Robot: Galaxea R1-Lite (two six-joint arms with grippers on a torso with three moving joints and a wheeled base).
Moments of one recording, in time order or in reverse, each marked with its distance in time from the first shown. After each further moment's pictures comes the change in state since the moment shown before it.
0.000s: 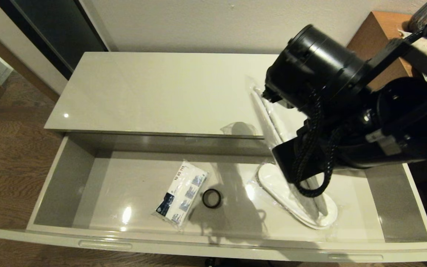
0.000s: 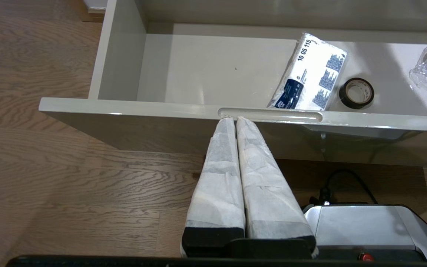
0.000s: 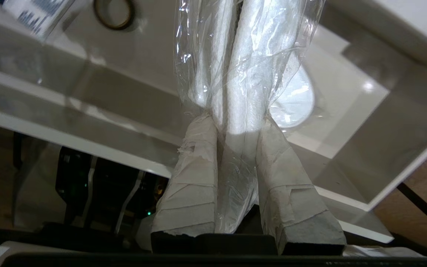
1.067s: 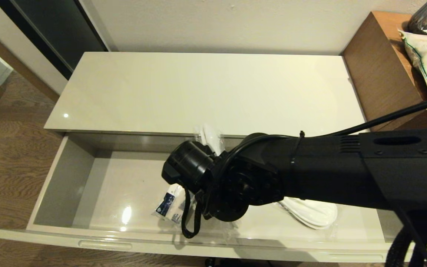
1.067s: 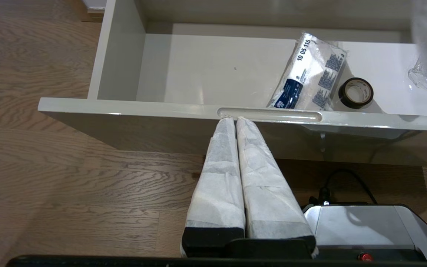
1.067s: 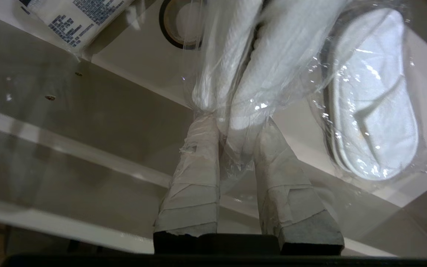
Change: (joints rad) left arm 0.000 0.000 0.000 0.000 0.000 0.000; right arm 0.049 0.433 -0.029 -0.347 0.004 -0.007
